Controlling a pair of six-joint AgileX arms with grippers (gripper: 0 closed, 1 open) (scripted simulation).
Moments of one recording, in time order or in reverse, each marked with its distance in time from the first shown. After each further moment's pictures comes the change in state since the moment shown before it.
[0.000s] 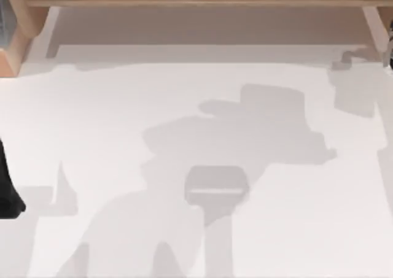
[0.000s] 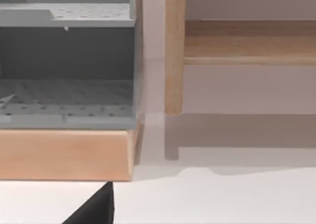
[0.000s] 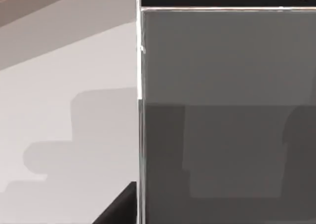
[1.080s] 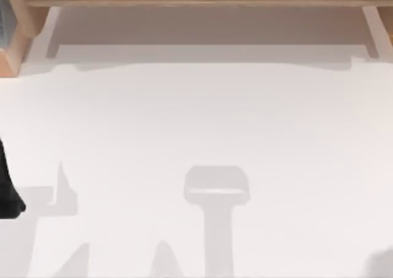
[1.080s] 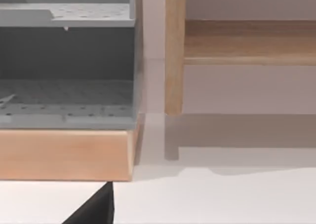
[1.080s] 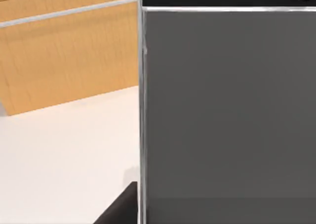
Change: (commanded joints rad) left arm 0.000 0.000 0.000 0.000 0.000 0.000; right arm -0.802 -0.738 -0.970 0.847 -0.192 -0.525
